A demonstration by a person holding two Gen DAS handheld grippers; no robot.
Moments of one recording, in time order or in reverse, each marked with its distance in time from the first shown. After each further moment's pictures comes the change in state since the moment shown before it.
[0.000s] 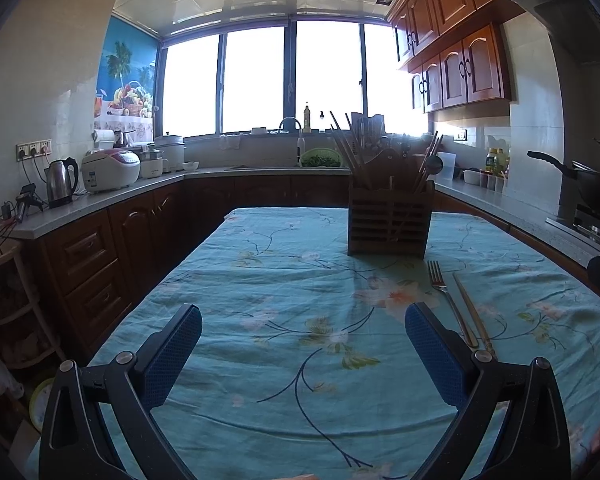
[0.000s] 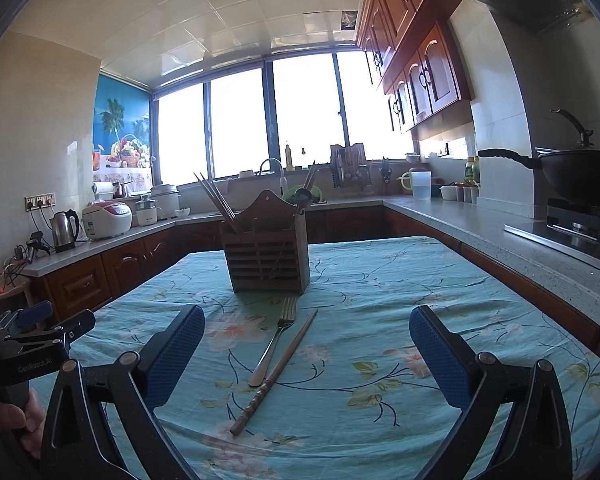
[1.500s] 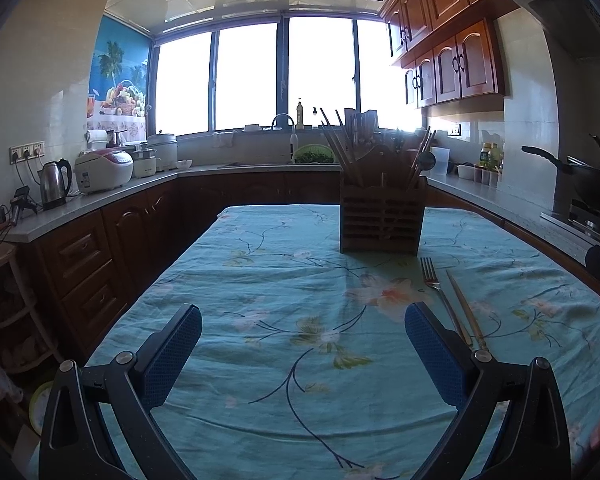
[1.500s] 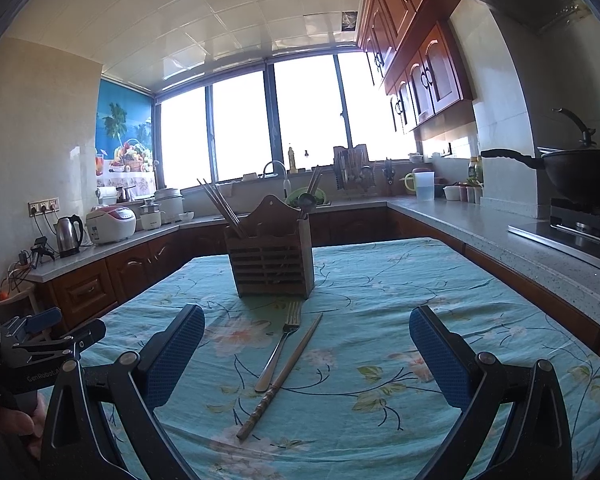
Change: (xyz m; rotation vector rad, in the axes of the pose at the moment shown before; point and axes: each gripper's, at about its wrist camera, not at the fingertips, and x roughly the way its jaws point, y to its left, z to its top) left arm -0.004 -0.018 0.003 0.009 0.015 -0.006; right arm -0.001 0.005 0.005 0.008 -0.008 0.013
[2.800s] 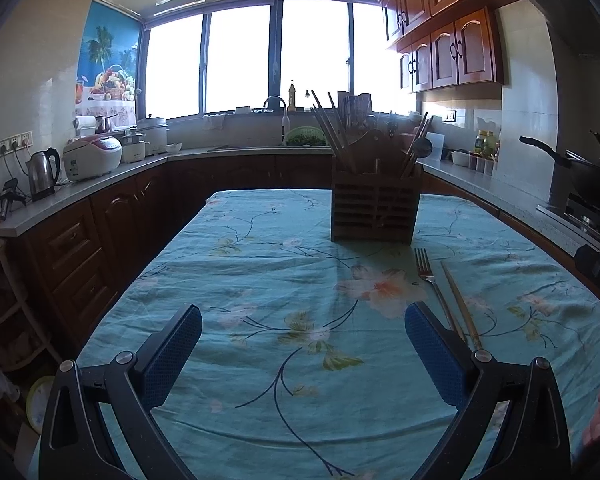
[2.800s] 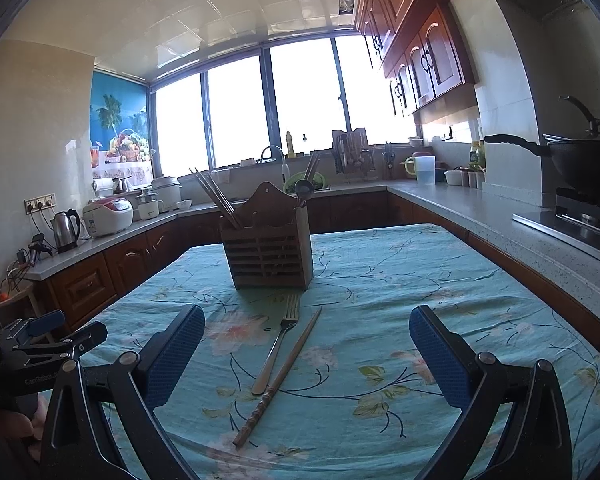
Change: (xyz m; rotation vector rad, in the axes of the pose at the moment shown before) left arm 0.012 -0.012 0.018 -0.009 0.071 -0.021; right arm 0.022 -0.010 0.002 0.021 0.064 0.007
